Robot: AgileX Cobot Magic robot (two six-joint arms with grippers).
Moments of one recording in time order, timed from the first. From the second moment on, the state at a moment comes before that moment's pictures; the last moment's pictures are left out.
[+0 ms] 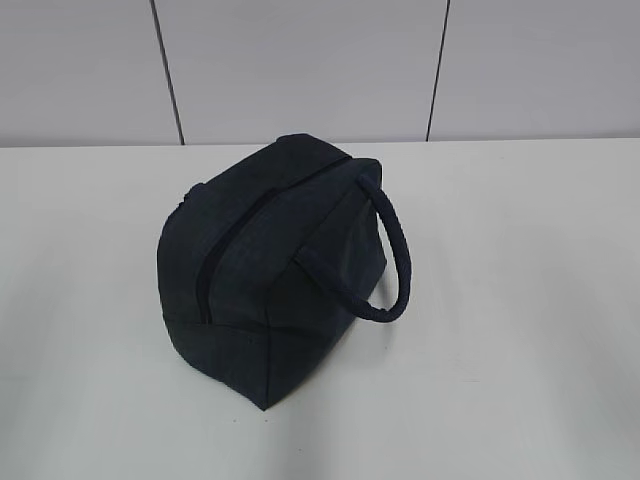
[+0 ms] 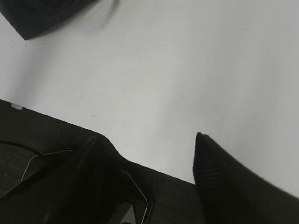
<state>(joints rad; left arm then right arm) -0.41 0.32 -0.56 -0.07 1.04 0.07 0.25 0.64 -0.83 0.08 1.23 -0.07</state>
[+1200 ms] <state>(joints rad) -0.41 0.08 -0.52 -0.06 1.09 0.08 0.25 -0.02 -0.50 -0.05 1.16 -0.08</state>
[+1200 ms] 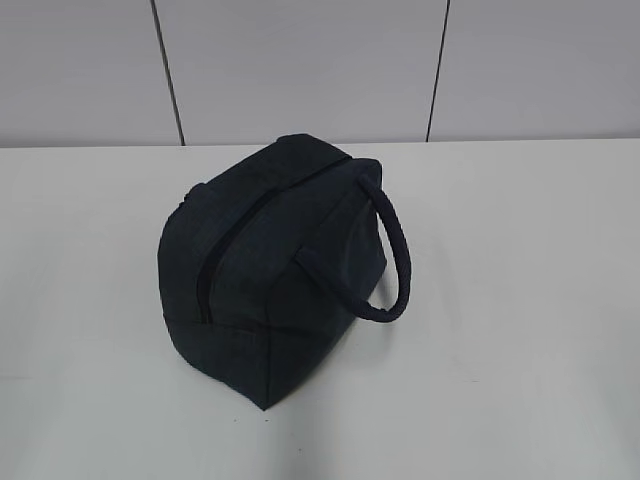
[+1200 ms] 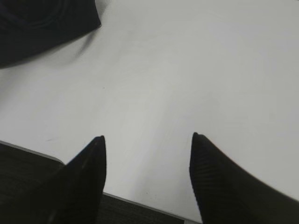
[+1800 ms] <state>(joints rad) -0.41 0.08 -0.52 -0.06 1.10 0.08 0.25 -0.02 -0.50 -0.05 1.16 -0.07</state>
